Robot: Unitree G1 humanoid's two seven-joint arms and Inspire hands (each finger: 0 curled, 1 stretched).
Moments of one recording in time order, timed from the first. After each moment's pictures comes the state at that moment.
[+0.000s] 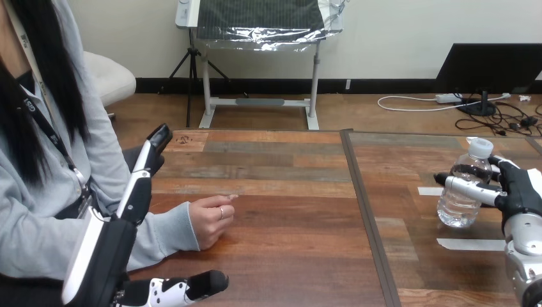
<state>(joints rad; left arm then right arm) 0.34 0.29 0.03 0.07 0.07 -0.98 -0.05 -0.68 -0.45 -0.19 1.35 -0.14 -0.20 -0.13</state>
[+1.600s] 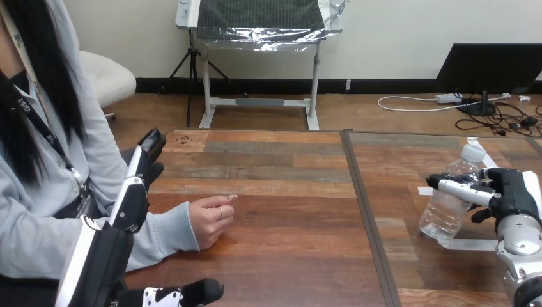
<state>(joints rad) 0.39 0.27 0.03 0.03 0.01 -0.98 -0.11 -0.69 -0.43 -0.18 1.35 -0.14 -0.18 -0.18</state>
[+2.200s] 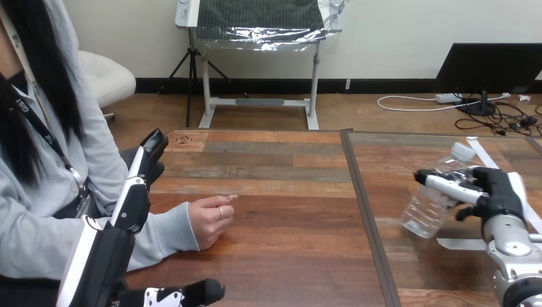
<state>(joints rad) 0.39 0.26 0.03 0.03 0.01 -0.98 -0.11 -0.69 -0.39 -0.21 1.35 -0.08 -0.22 -0.12</state>
